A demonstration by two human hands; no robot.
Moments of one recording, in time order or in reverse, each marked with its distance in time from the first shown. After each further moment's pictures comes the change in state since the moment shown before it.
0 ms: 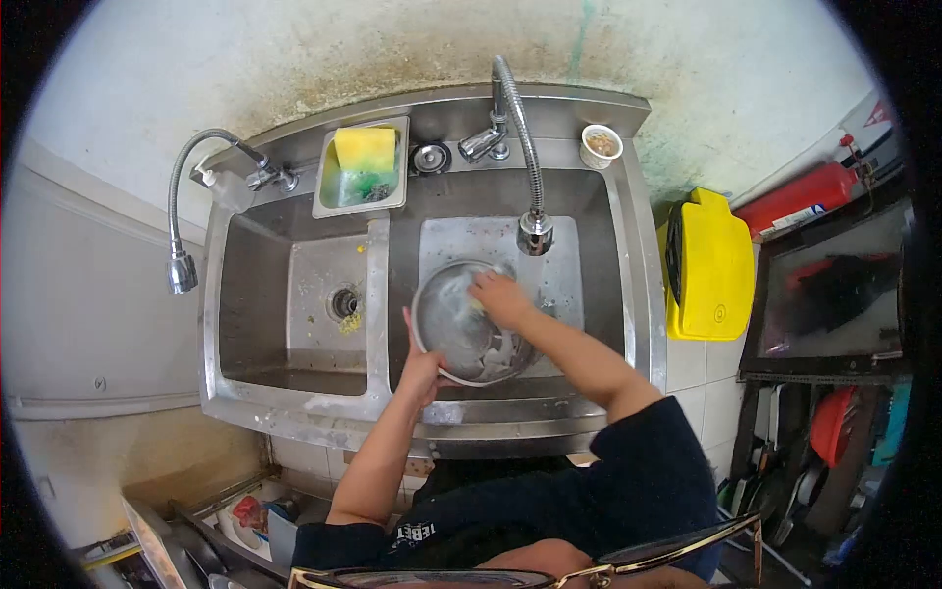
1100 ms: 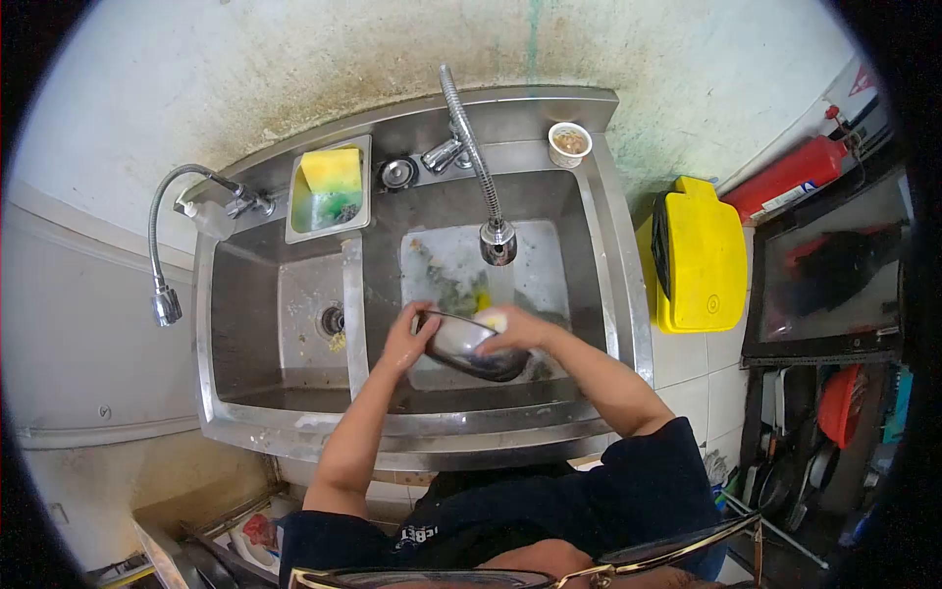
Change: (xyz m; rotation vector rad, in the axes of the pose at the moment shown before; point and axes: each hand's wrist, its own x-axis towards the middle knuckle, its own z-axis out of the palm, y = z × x) left_hand 0.097 -0.003 -0.022 1.077 -0.024 0.703; right_hand -0.065 -0.010 -0.072 1.127 -0.197 0.197
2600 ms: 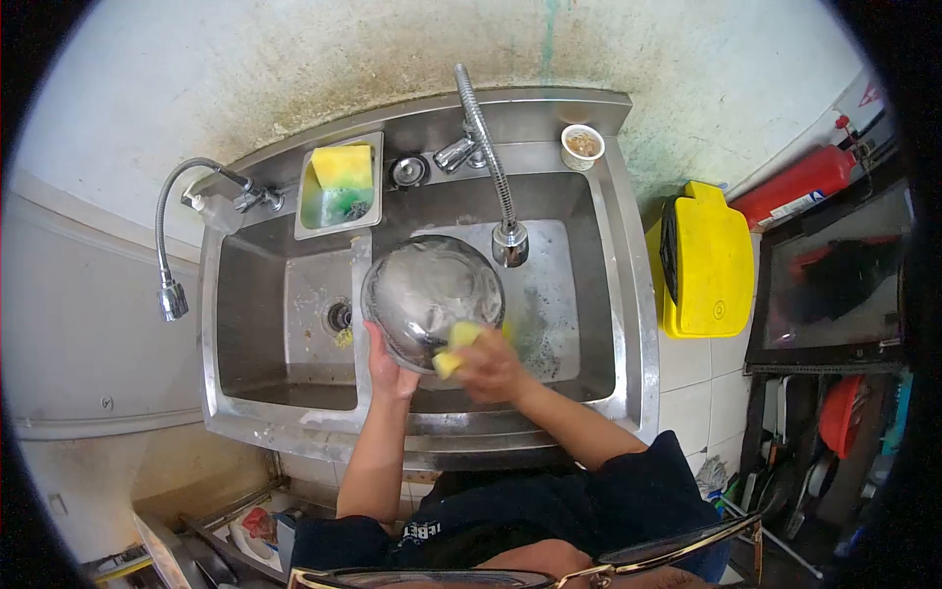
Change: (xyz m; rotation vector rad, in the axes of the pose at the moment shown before) left_hand -0.038 0.068 -0.031 -1.707 0.147 -0.231; right_hand -0.001 0.000 0.080 -0.923 0.705 -0.962
